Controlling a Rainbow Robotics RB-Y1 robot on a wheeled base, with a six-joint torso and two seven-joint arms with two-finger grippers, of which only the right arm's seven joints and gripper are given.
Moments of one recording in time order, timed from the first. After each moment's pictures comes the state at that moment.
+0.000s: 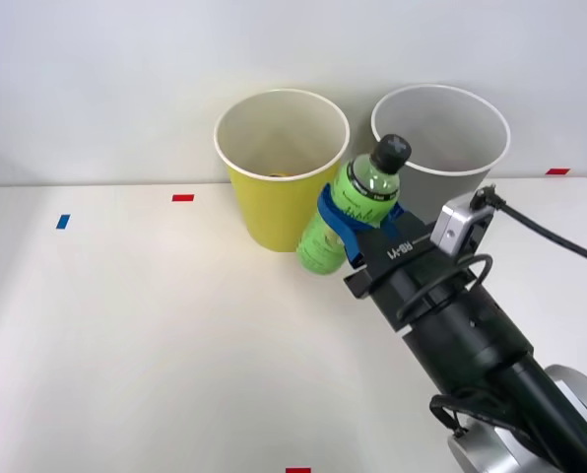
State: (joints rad) arm 0.10 -0.39 0.45 -2.23 -0.03 -0.02 1.09
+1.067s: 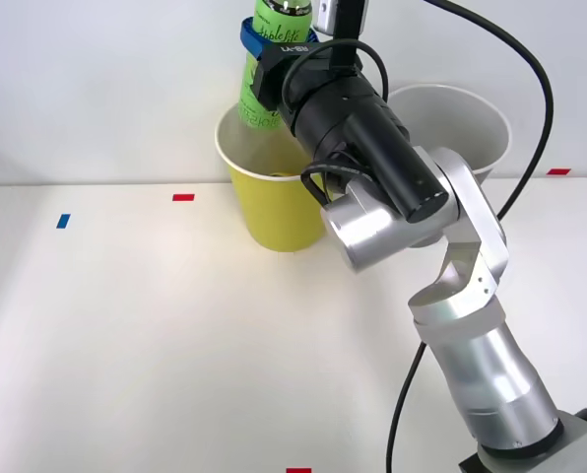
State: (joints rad) arm -0.57 -0.03 0.31 -1.79 0.11 0.40 1.08
